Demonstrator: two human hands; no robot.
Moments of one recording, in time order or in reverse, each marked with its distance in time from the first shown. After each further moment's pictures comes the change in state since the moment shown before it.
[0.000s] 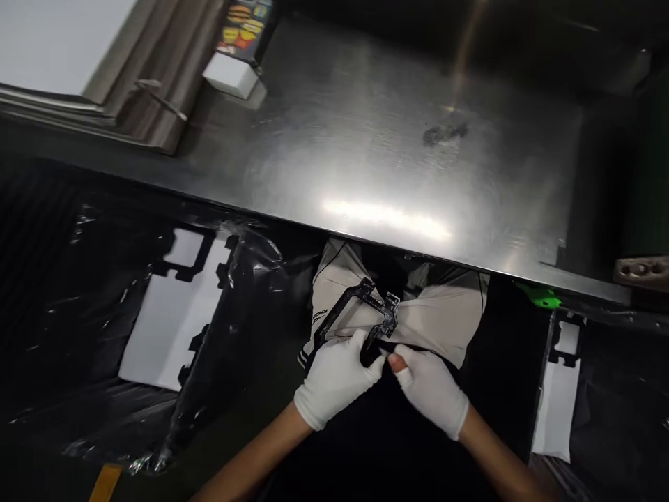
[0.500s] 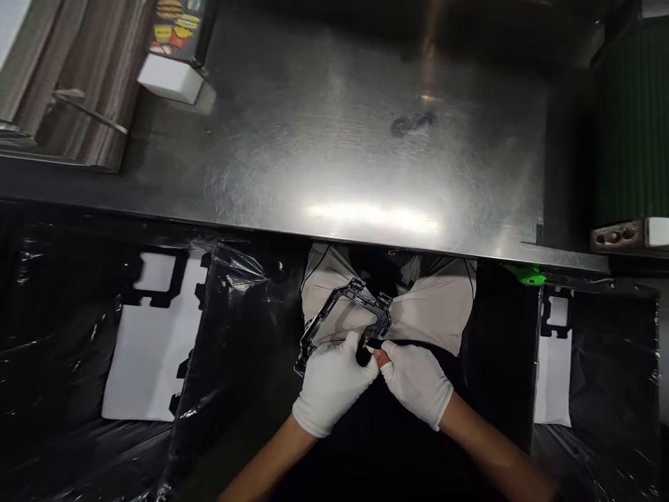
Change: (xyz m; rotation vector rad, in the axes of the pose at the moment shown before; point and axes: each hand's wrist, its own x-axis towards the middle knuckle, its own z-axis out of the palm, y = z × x) left_hand 0.001 0.000 0.008 0.207 0.078 0.038; right_hand 0.012 -0.021 0.020 -0.196 0.026 0.087
